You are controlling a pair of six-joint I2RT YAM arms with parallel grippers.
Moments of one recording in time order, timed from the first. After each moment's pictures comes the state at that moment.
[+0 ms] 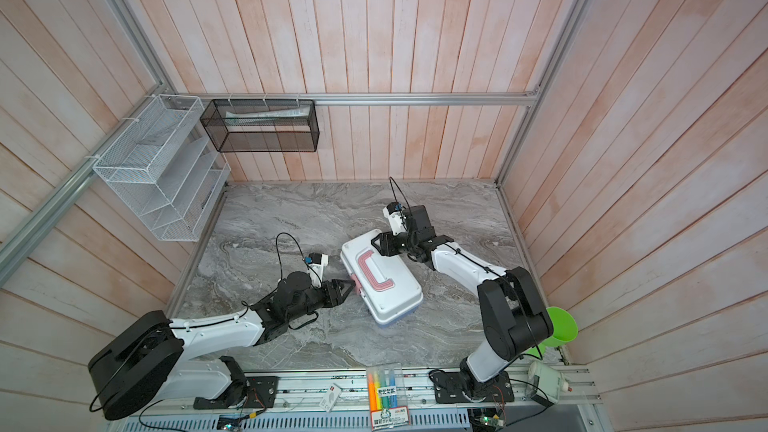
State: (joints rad) left arm -0.79 1.31 0.40 0.49 0.13 -0.86; right arm 0.46 1.60 1.00 -0.11 -0.39 0.23
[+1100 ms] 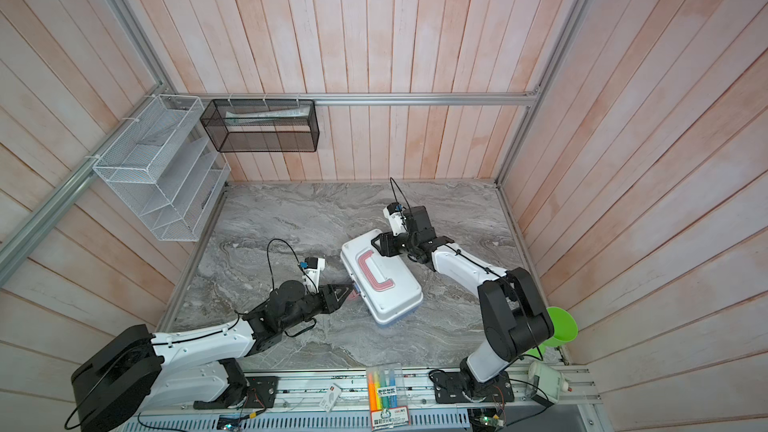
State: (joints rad) left arm -0.85 1.21 0.34 0.53 0.07 -0.89; right arm 0.46 1.60 0.98 -0.09 -0.39 0.24
